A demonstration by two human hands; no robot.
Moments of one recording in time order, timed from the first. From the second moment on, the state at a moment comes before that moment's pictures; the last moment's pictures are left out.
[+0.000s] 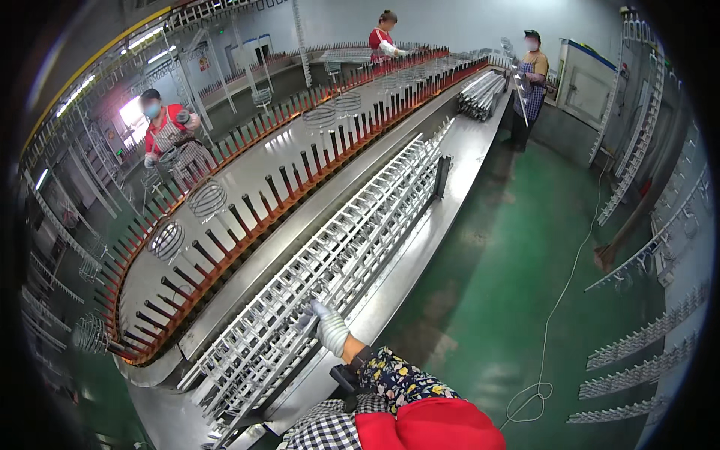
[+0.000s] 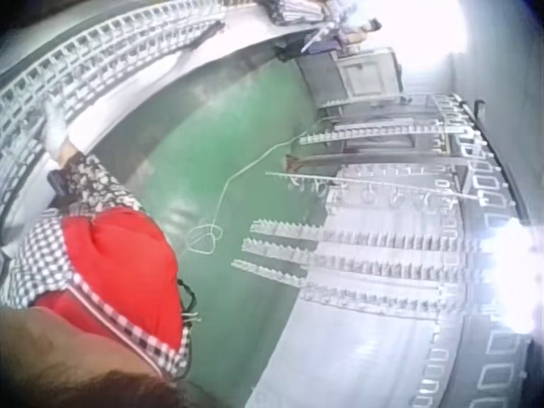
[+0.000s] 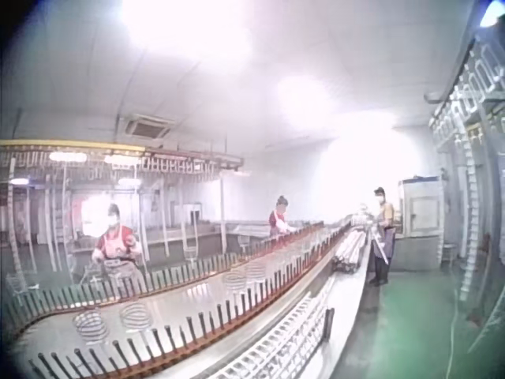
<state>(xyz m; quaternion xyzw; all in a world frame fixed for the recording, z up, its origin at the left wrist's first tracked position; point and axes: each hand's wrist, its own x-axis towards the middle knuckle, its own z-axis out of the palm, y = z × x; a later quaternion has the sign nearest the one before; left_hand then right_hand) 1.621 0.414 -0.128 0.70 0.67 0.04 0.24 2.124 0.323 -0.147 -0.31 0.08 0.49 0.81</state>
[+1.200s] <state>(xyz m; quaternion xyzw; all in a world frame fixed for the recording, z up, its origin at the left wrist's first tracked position) 1.634 0.437 -0.122 0.80 0.59 0.12 0.07 2.114 0.357 -0.209 -0.55 0.04 0.49 0.68</state>
